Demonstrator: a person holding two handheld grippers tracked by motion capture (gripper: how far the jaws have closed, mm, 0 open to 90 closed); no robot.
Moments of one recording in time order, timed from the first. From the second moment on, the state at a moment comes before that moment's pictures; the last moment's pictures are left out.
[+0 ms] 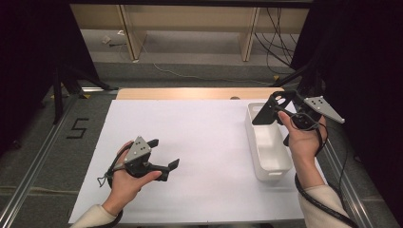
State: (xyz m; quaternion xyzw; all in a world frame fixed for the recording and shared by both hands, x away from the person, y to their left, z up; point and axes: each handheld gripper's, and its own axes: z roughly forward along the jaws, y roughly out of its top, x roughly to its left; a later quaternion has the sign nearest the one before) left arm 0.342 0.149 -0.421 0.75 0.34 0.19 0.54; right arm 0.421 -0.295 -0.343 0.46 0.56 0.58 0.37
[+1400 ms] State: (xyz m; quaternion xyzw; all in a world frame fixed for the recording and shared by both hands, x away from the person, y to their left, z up) left arm 0.342 0.149 -0.421 0.75 0.34 0.19 0.54; right arm 0.424 -0.302 -0.348 0.46 0.57 0.57 0.38
